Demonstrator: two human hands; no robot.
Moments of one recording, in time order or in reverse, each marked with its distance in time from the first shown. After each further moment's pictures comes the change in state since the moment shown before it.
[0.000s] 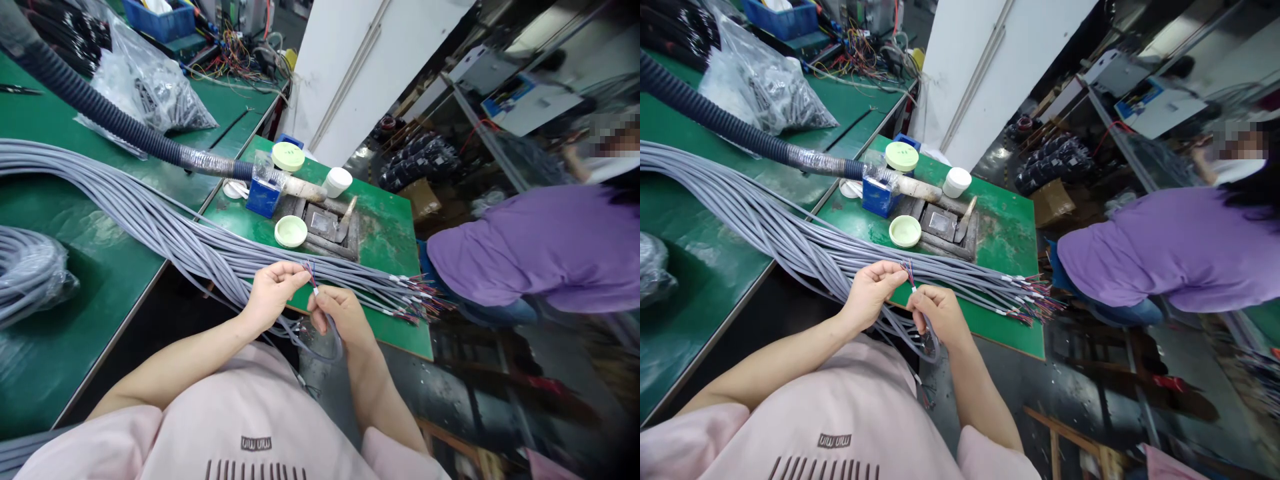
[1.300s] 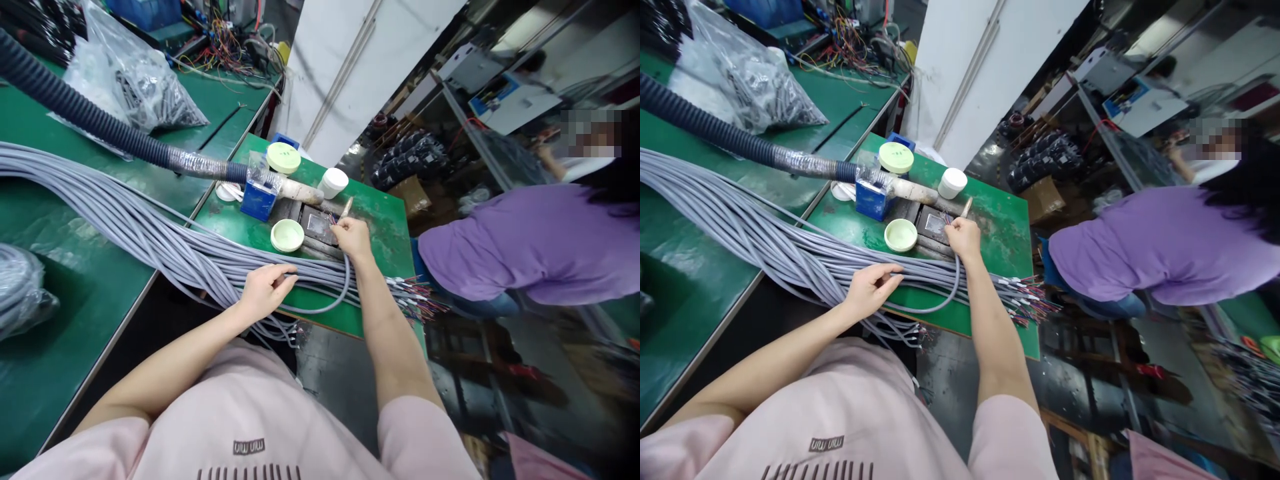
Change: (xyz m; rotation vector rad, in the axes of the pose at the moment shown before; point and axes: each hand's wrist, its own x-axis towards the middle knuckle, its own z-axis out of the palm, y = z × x) left_hand 0.041 -0.026 -0.040 0.895 -0.072 0.730; right_hand 0.152 -0.020 -0.107 -0.957 0.647 -0.139
